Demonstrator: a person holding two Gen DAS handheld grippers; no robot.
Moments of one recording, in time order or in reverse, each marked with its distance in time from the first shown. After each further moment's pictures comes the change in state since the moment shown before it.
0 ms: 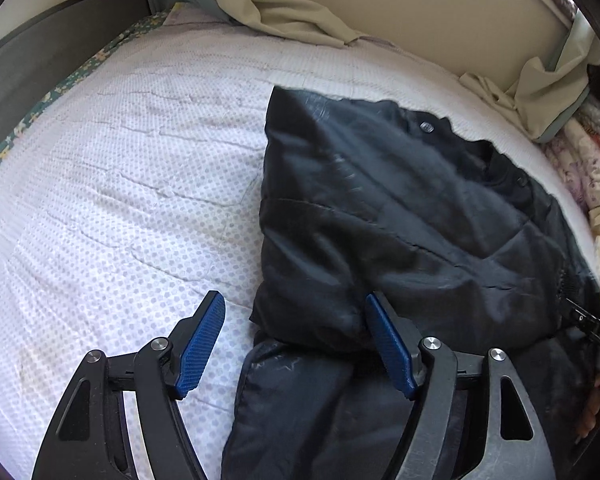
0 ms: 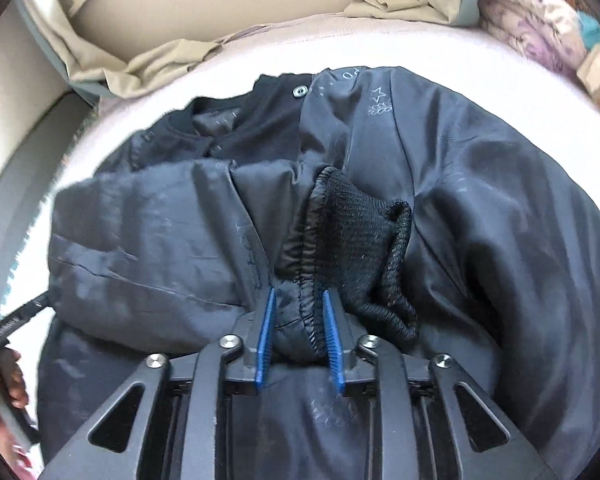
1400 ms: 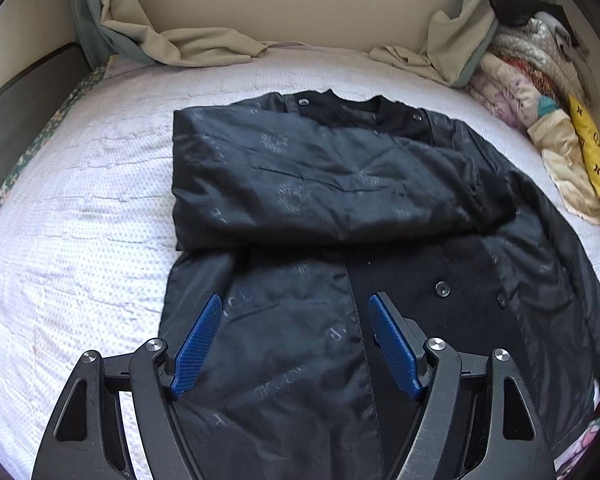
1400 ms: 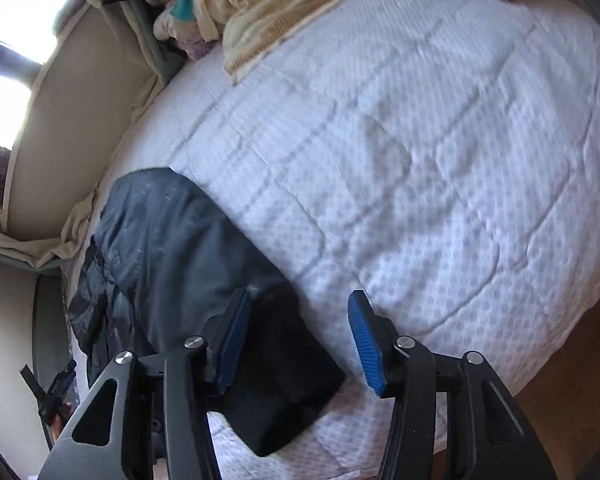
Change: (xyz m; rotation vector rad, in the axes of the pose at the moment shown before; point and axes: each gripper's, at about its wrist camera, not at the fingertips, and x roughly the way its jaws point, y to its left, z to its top) left arm -0.075 -0.075 -0.074 0.261 -0.032 -0.054; right arm -0.244 -0.301 -0.244 0.678 -0.069 -0.057
